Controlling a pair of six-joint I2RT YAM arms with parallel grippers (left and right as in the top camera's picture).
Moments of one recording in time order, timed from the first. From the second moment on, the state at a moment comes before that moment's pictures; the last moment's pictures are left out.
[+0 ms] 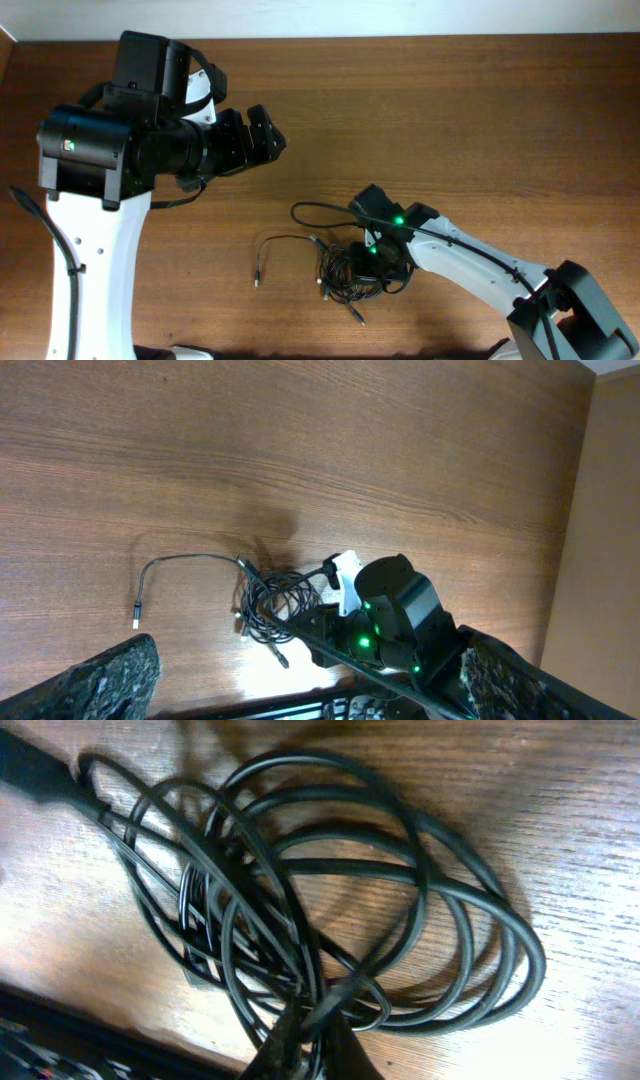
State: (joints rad) left arm -0.20 1.54 2.11 -1.64 0.34 -0.49; right arm 0.68 1.63 0.90 -0.75 -0.38 0.71
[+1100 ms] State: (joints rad) left arm -0.31 1.68 2.11 -1.69 0.37 -0.56; right arm 0.63 1.61 1.95 -1.22 -0.60 0.33
